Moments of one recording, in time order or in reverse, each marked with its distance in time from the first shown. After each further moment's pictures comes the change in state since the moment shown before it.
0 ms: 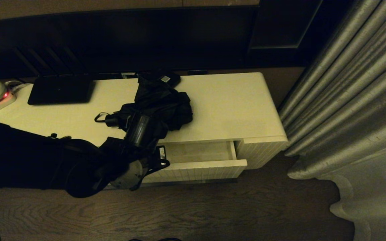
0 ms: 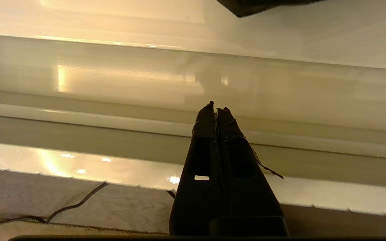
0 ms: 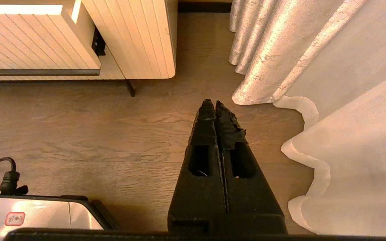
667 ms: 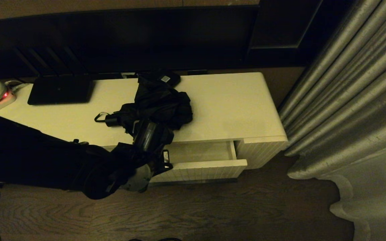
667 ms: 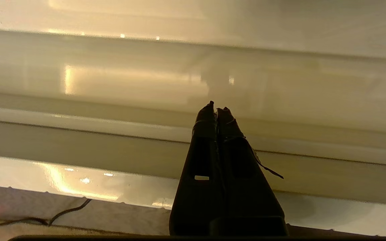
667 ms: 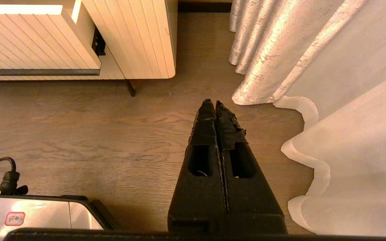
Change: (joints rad) left arm 0.000 0.066 0.008 -0.060 0.021 0.014; right arm 0.000 0.000 0.000 0.000 0.000 -0.001
